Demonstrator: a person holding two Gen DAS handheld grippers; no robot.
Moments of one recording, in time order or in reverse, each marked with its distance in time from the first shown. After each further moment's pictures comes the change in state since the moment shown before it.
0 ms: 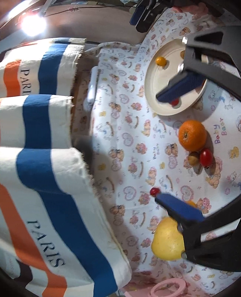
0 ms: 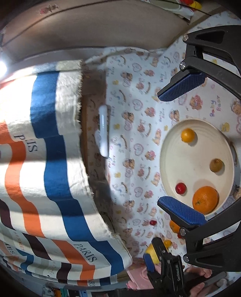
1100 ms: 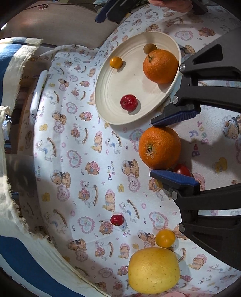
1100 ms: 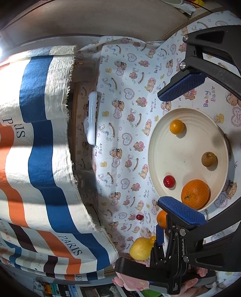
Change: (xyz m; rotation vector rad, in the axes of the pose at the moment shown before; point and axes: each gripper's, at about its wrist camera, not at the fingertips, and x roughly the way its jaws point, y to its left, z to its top) left arm 0.048 -0.015 -0.025 0.074 0.331 -0.103; right arm 0.009 0.015 -0.009 -0.069 0.058 0.028
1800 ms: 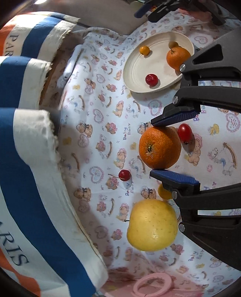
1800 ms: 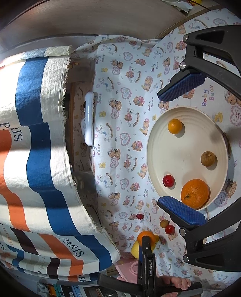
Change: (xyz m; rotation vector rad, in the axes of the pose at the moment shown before) left arm -0.045 0.058 0.014 -0.188 -0.047 0.108; right arm 0.001 -0.005 0.001 0.024 0.008 0.015
